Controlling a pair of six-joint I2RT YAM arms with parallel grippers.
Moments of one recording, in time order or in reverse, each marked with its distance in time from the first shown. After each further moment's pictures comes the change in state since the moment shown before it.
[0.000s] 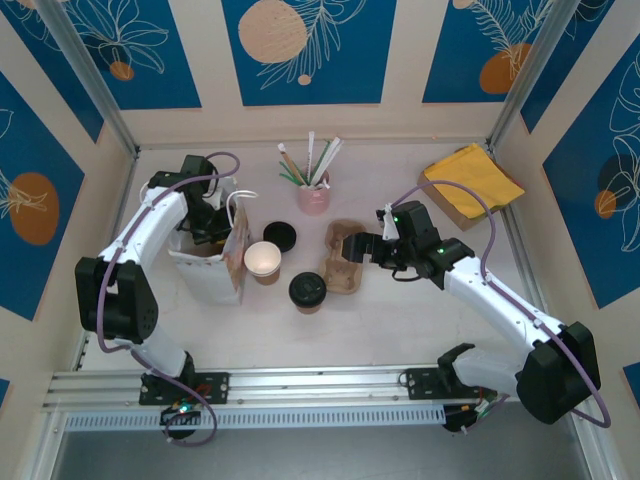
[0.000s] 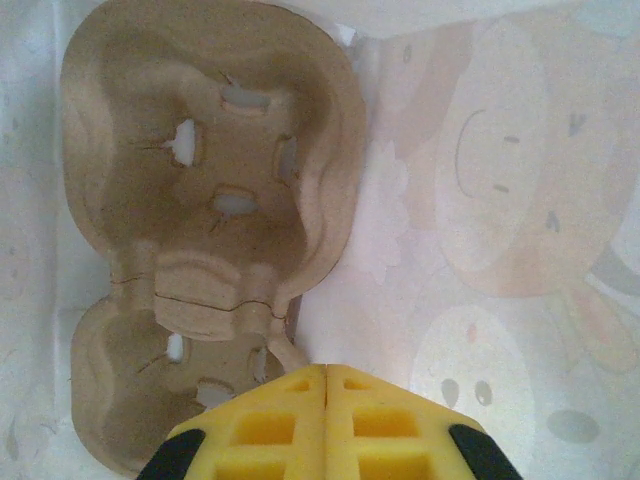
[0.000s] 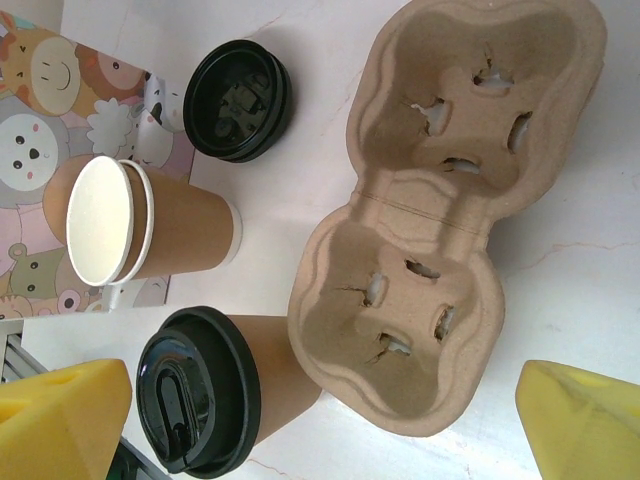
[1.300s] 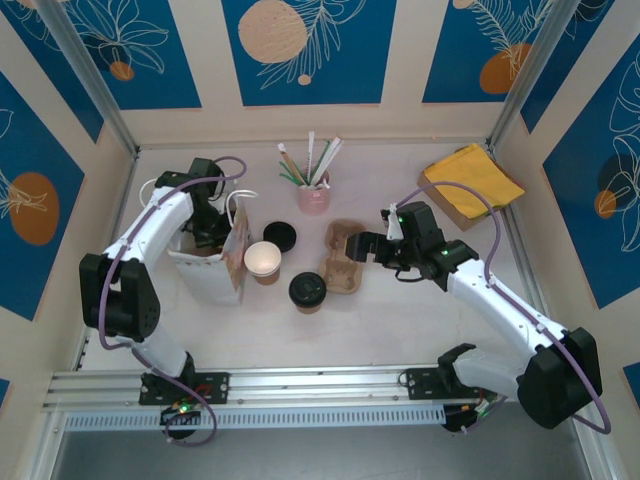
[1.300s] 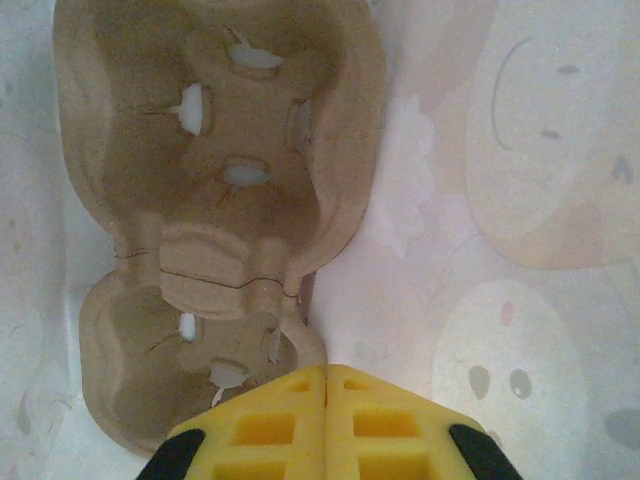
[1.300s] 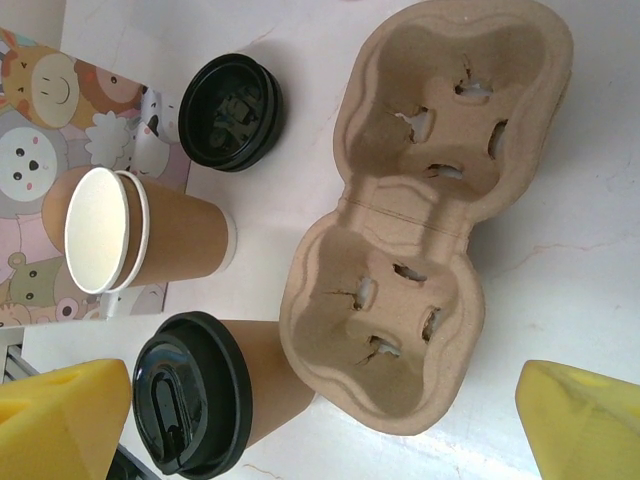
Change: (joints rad) left arm -0.034 0.016 0.000 -0.039 -0.045 0.004; right arm -0.022 -0.021 -0.013 0.000 -0.002 0.000
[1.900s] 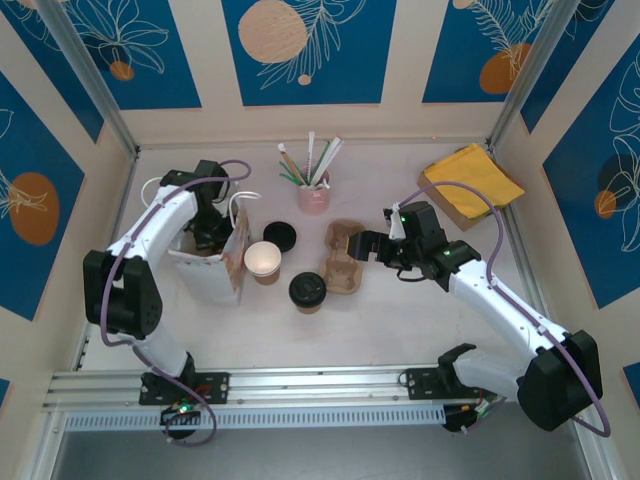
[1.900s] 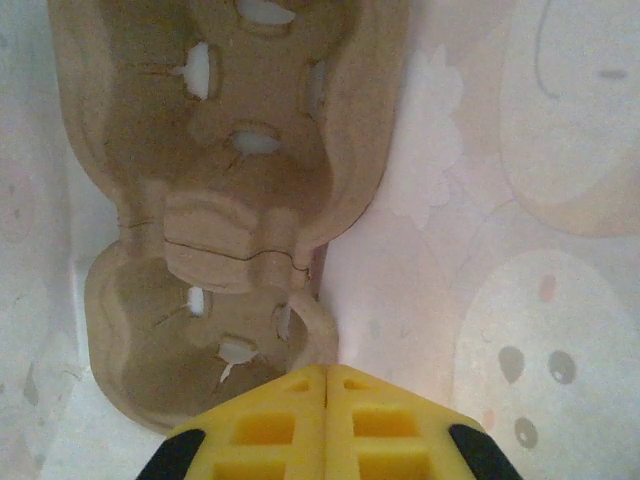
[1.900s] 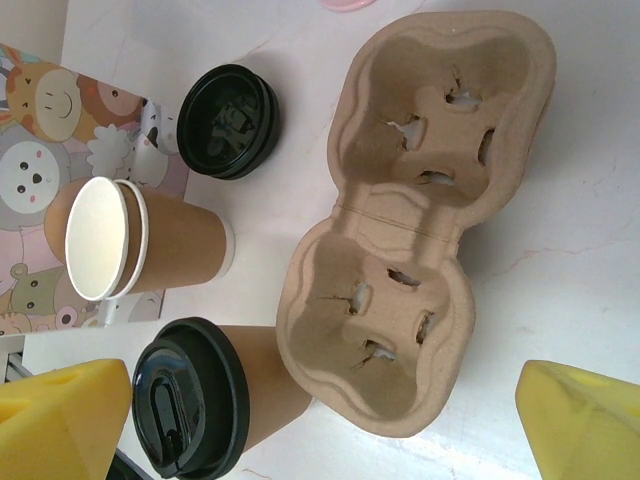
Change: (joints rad) left arm -0.023 0.019 0.014 -0.055 -0.031 0.014; right arm -0.017 -0.014 -0.005 0.000 0.000 0.000
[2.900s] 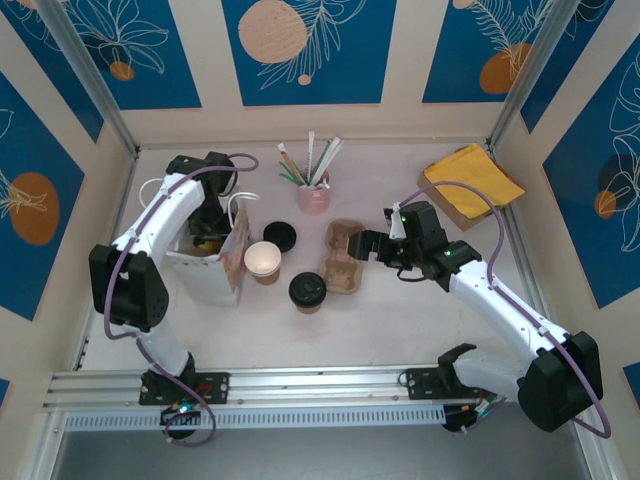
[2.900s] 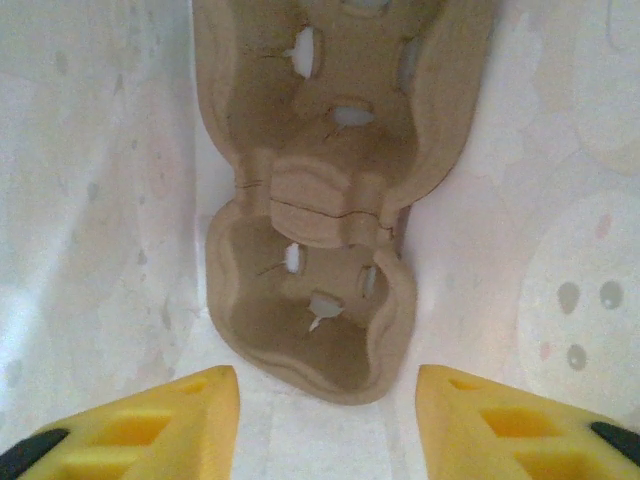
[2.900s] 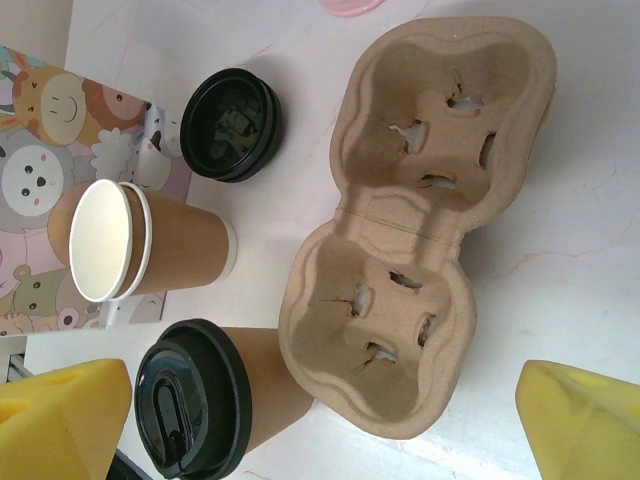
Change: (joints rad) left arm -0.052 0.062 0.171 -0.206 -0.200 0.033; right arm -0.001 -0.005 0.000 0.003 0.000 0.000
